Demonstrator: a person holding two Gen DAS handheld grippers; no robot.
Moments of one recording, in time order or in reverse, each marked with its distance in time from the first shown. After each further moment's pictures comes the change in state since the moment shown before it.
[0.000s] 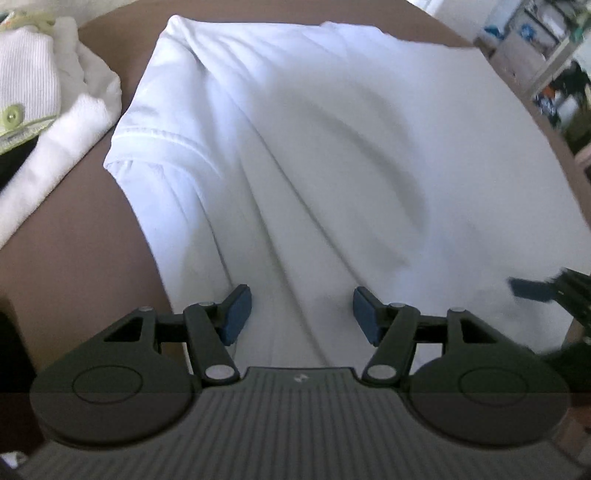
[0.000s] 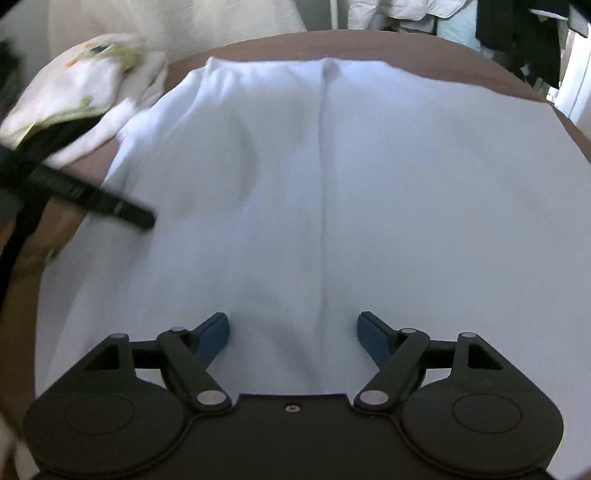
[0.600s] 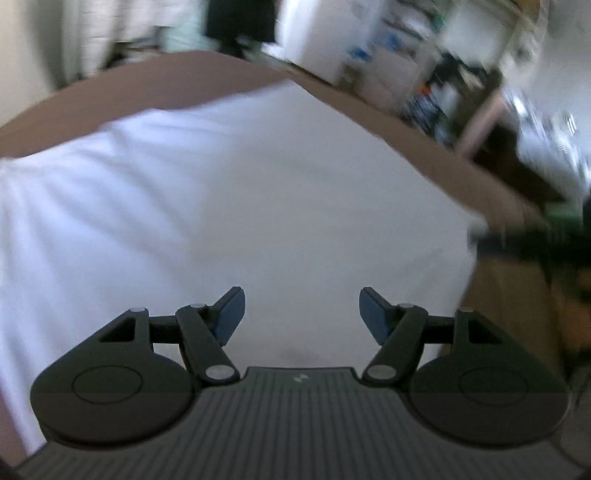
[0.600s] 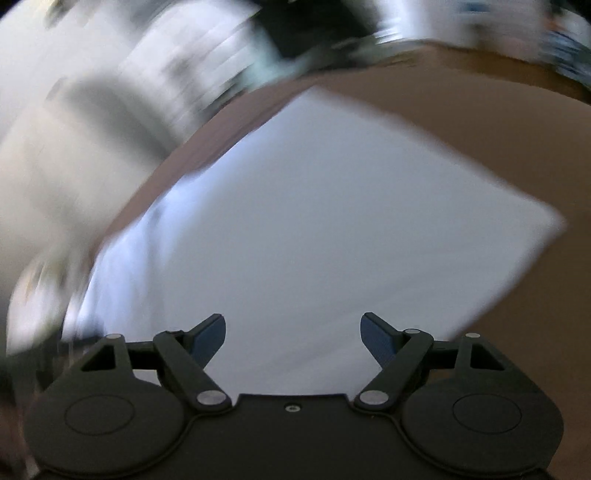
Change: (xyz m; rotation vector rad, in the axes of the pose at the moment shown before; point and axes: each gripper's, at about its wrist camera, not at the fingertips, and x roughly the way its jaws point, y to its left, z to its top) left arm -0.024 -0.177 -0.018 0.344 -0.202 -0.264; right arm -0.135 -0.214 -0.102 0.758 -0.328 -0.042
